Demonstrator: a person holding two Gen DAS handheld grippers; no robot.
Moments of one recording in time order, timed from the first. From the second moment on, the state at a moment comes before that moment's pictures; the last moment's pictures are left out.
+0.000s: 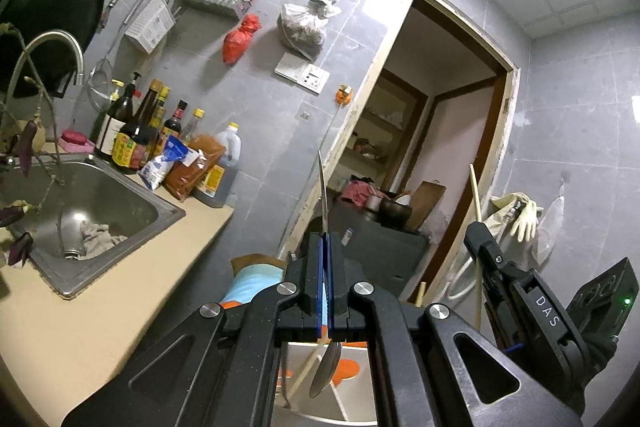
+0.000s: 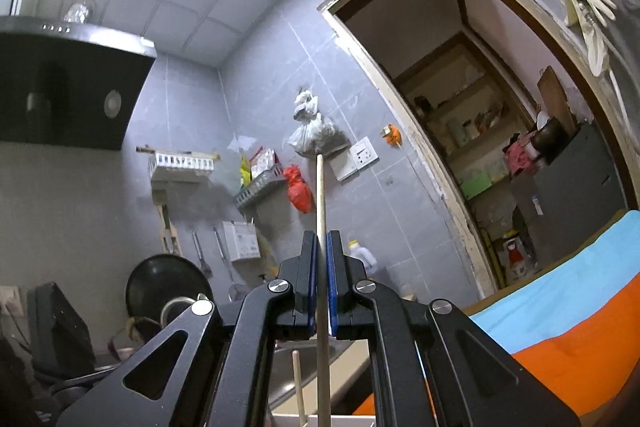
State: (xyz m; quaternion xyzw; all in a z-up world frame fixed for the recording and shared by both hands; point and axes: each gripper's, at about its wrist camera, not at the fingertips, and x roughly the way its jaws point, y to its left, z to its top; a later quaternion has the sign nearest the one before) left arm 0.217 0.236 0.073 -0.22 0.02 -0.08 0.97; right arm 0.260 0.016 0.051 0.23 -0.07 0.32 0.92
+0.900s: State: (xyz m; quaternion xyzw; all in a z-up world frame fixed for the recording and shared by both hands) left arm 0.218 0.261 0.056 -0.28 0.01 -0.10 0.95; right arm 0.255 0.025 0.040 0.19 -0.11 0.27 0.94
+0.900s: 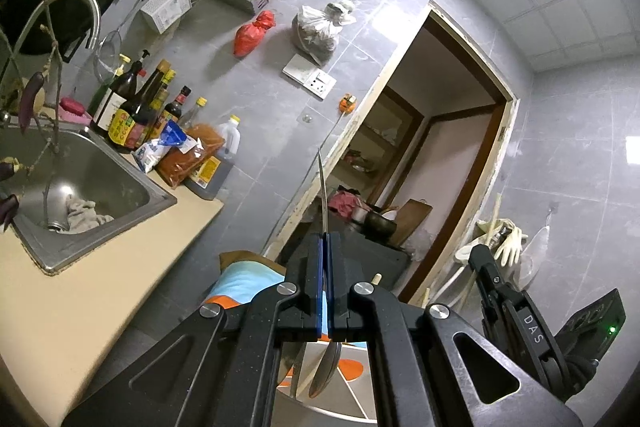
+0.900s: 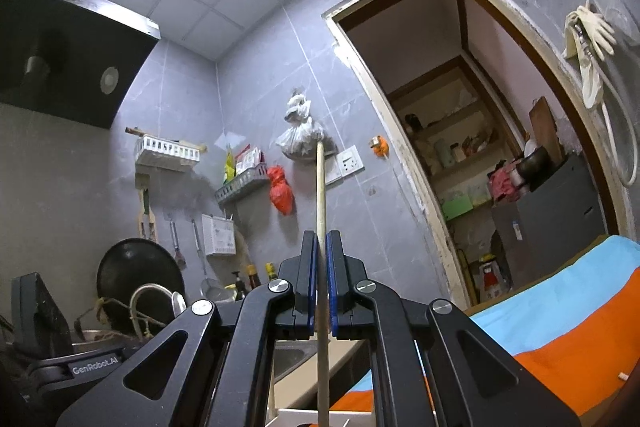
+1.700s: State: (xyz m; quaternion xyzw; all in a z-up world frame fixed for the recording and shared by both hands) left arm 0.215 0.240 0.052 -0.22 0.02 -0.11 0.97; right arm 0.257 0.033 0.032 0.16 -0.05 0.27 0.95
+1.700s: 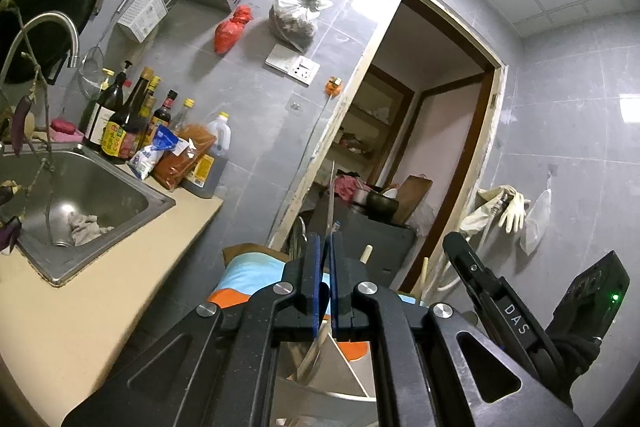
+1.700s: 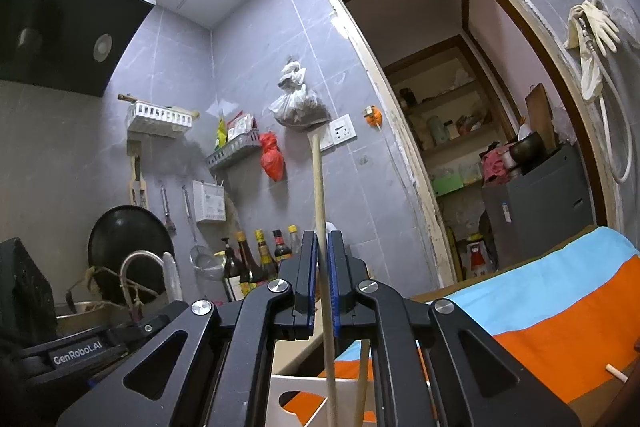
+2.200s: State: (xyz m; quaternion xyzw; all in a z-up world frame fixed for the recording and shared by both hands) left arm 0.209 0.235 0.059 -0.22 0.03 -0.13 0.97; right arm 0.246 0.017 0.047 0.15 -0.06 0.27 0.95
